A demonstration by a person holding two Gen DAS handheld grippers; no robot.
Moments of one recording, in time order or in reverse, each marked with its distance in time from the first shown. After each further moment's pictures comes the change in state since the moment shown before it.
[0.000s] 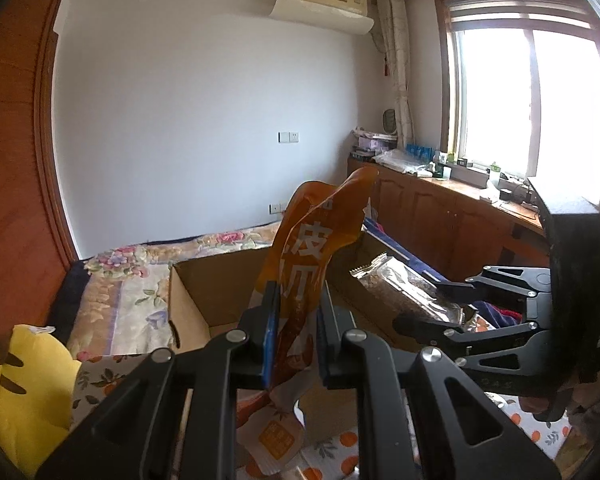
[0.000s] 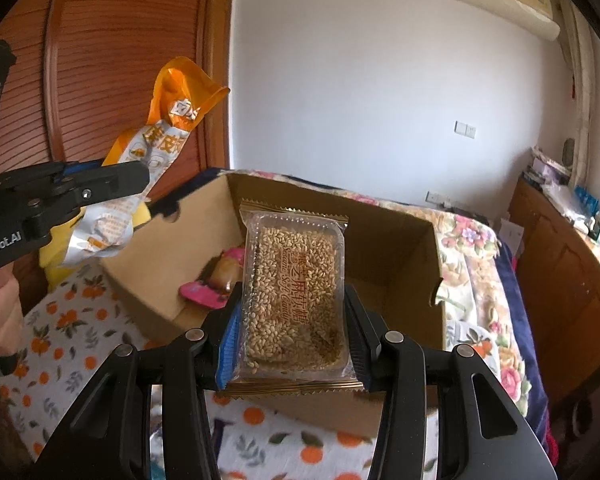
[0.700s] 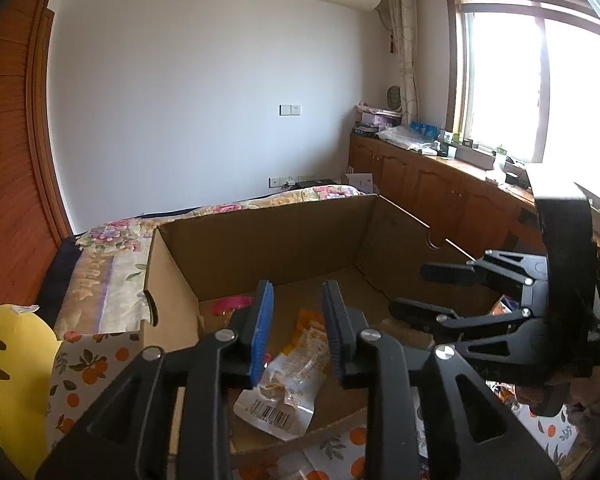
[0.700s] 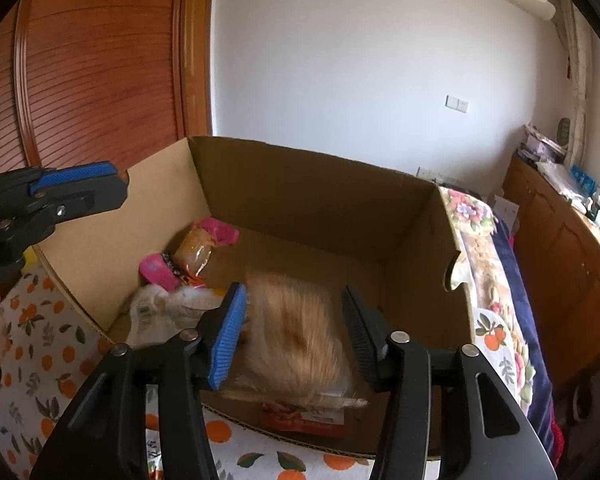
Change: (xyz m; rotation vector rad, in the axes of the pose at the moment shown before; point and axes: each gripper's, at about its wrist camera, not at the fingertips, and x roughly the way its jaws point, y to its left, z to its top) left arm 0.037 0.003 -0.015 -0.017 0.087 -0.003; right arm 0.046 -0.018 -0.015 0.026 0.069 -0.046
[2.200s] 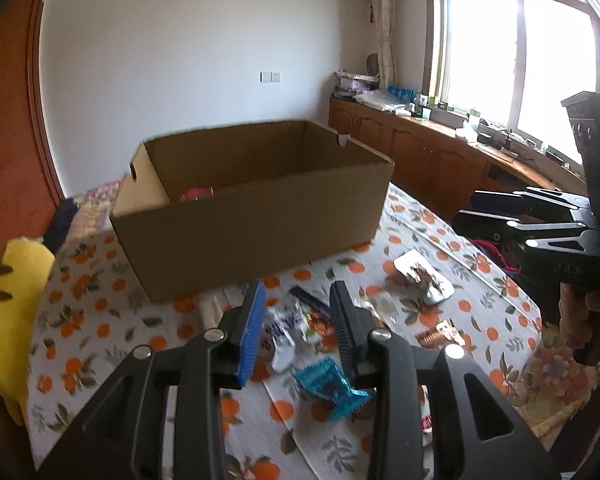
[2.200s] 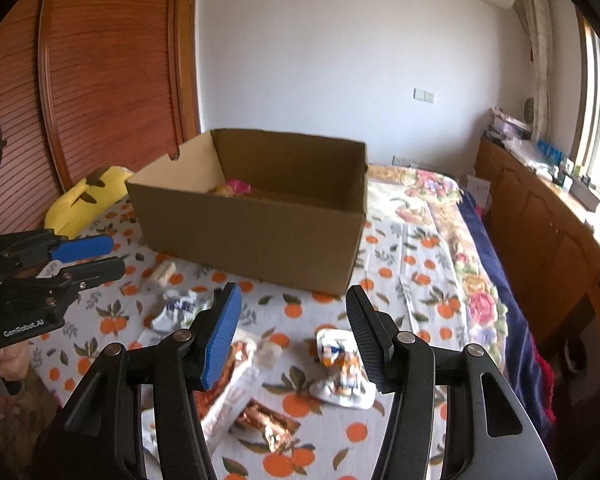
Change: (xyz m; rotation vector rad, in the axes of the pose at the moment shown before) left arm -0.096 -0.080 -0.105 0.001 0.133 -0.040; right arm -0.158 0.004 -0.093 0.082 -0.003 -0.039
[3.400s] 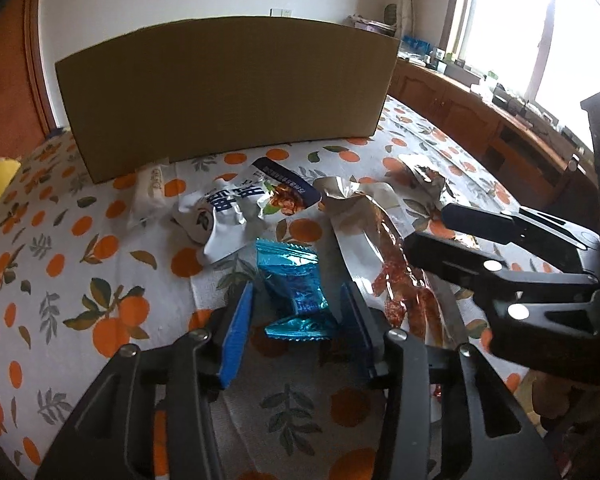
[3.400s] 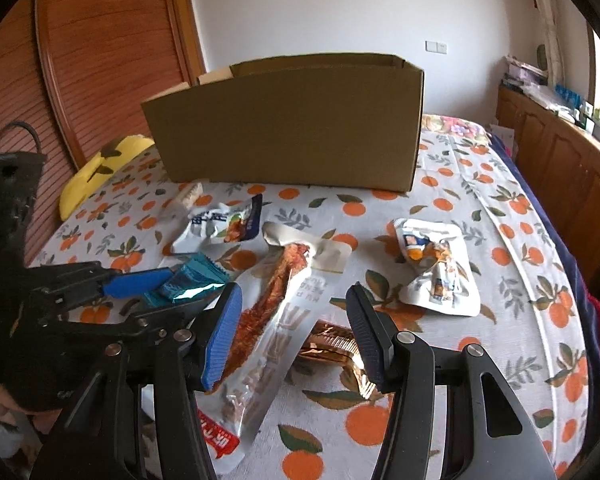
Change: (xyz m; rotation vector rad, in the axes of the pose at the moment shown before) left arm 0.060 -0.029 -0.069 -0.061 0.193 0.007; right arm 0.050 0.035 -0.081 0.097 0.094 0.107
